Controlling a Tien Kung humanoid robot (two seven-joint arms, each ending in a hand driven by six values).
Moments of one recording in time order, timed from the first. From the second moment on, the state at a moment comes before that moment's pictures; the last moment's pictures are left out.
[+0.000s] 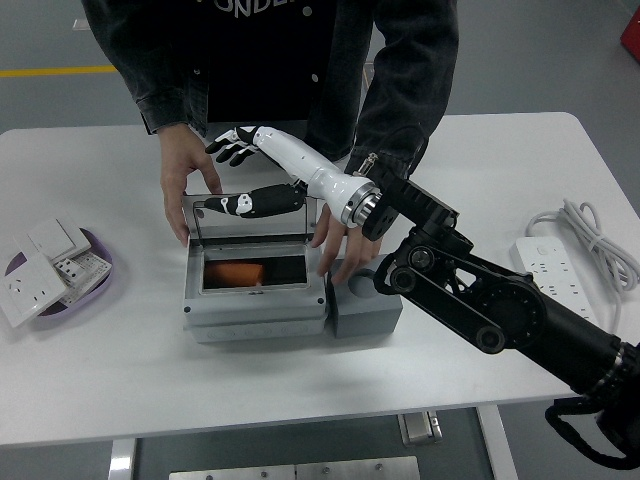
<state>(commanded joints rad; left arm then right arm) 0.03 0.12 -1.47 -0.18 1.30 -0.10 0.23 0.74 -0.08 0.72 1.27 -1.58 -0.06 -0.05</state>
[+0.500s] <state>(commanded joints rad) 0.02 0.12 -1.47 -0.18 1.30 -0.10 0.23 0.76 -0.11 0.64 1.09 -1.50 -0.07 -0.03</state>
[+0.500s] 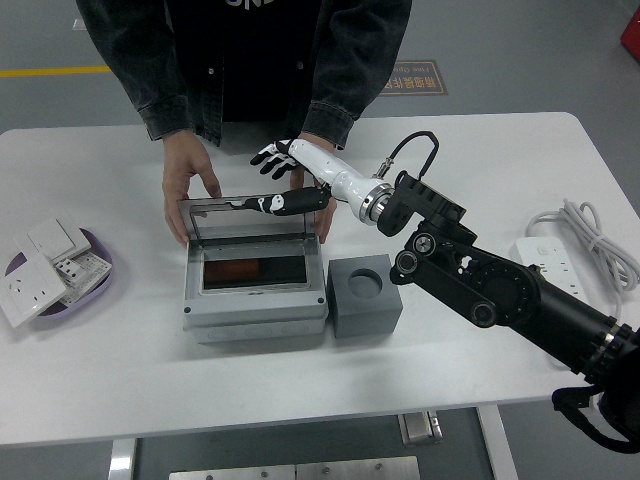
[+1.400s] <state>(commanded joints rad) 0.03 0.12 -1.40 -0.18 1.24 -0.10 0.20 0.65 -0.29 0.52 1.48 -1.59 -0.08 -0.11</state>
